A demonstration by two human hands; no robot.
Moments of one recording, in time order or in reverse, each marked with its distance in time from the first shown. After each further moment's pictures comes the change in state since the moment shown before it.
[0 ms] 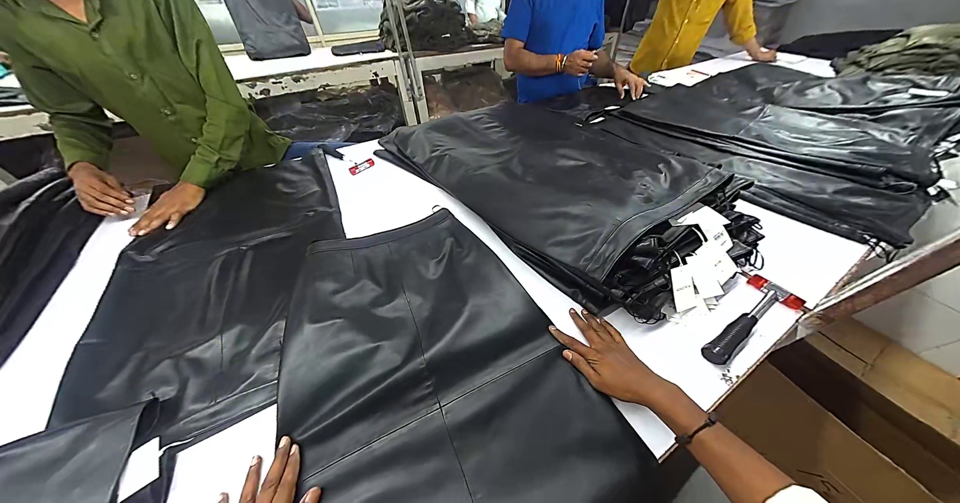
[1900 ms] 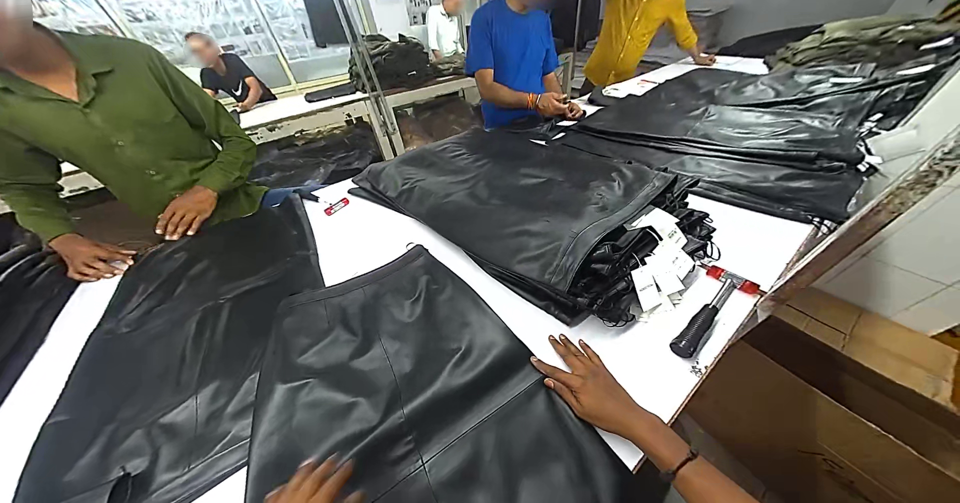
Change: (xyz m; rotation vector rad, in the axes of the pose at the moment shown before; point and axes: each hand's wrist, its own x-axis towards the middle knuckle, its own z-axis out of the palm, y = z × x) left_hand 0.040 0.123 -0.085 -0.062 -0.085 0.181; right_hand -0.030 -0.015 0.008 0.122 0.178 -0.001
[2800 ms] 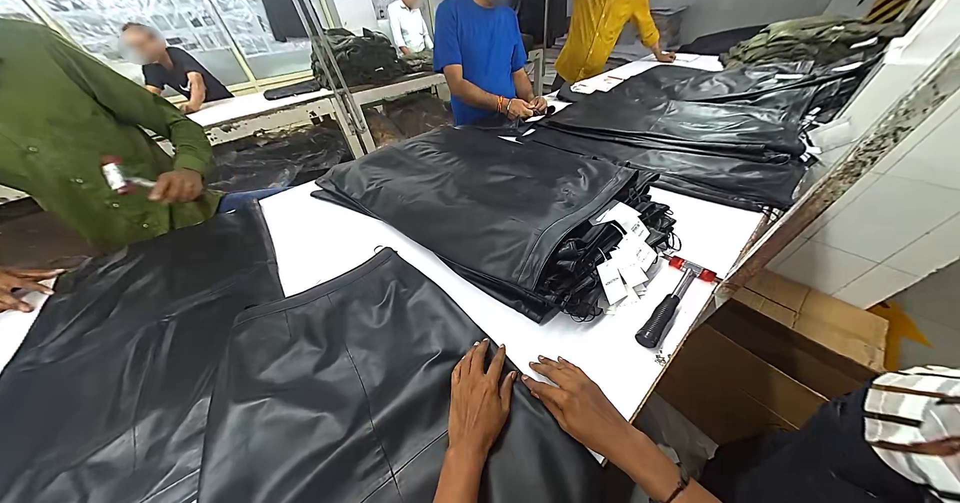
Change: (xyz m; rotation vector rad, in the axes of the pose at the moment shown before) left_hand 0.176 0.179 0.168 -0.055 0.393 0.381; right_hand -0.032 -0.017 -0.012 0.002 0.184 -0.036
